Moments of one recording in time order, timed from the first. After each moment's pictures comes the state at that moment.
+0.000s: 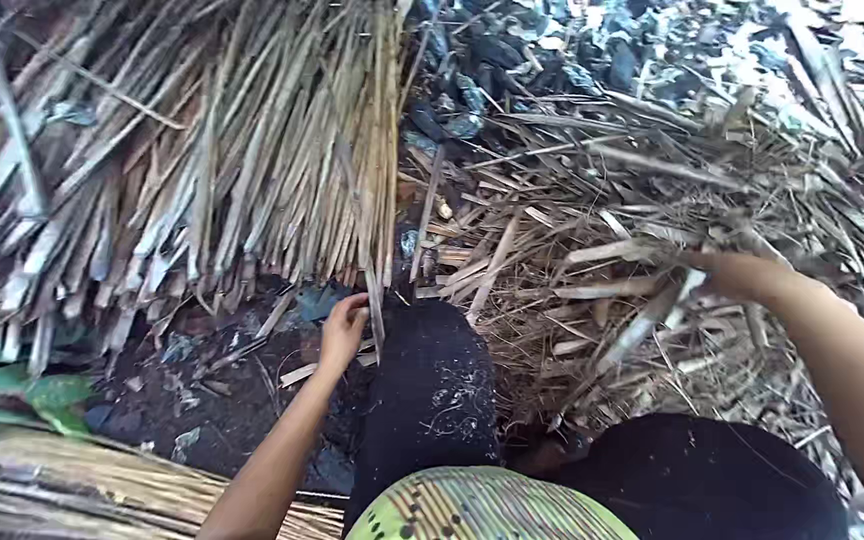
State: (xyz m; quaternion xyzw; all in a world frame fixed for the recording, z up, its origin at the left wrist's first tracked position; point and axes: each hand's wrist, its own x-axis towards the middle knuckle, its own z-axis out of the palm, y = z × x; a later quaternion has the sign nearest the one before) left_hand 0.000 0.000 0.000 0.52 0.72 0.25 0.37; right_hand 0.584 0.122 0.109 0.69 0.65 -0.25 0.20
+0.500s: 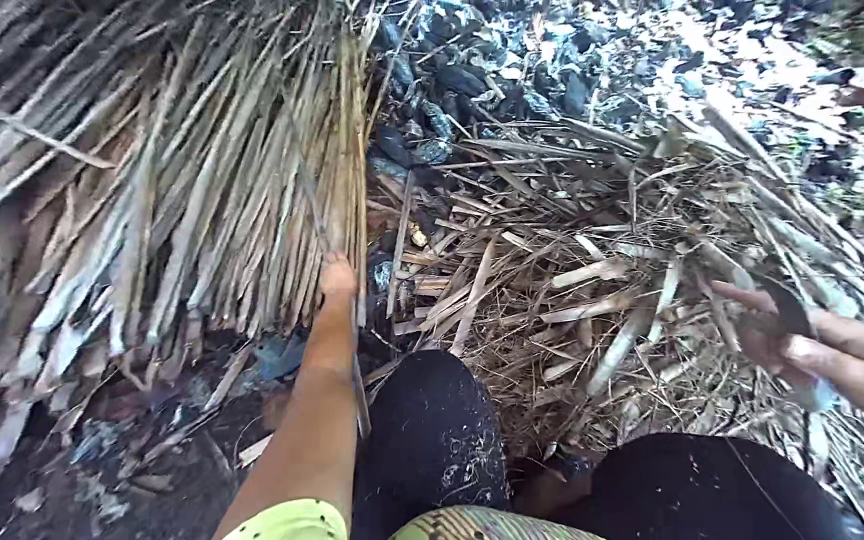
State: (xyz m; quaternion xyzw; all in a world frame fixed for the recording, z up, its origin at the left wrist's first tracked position) left_hand 0.007 0.225 -0.112 0.56 0.80 0.00 0.21; right_hand 0.546 0.022 0.201 0.51 0.68 -0.48 -0.23
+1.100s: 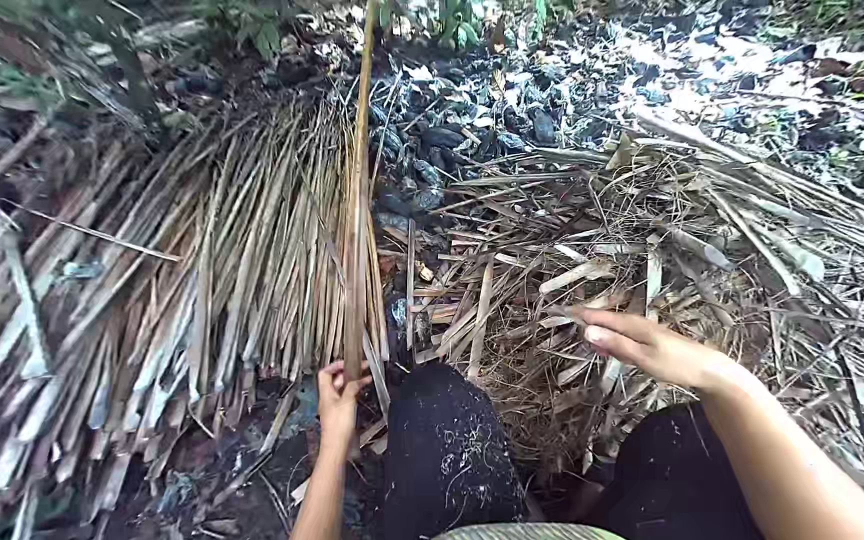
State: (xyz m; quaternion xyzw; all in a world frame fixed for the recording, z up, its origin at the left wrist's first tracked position) left_hand 0.007 0.020 0.025 0.41 0.66 0.45 0.43; right_hand 0.442 0.022 0.170 0.52 0.72 -0.44 -0.13
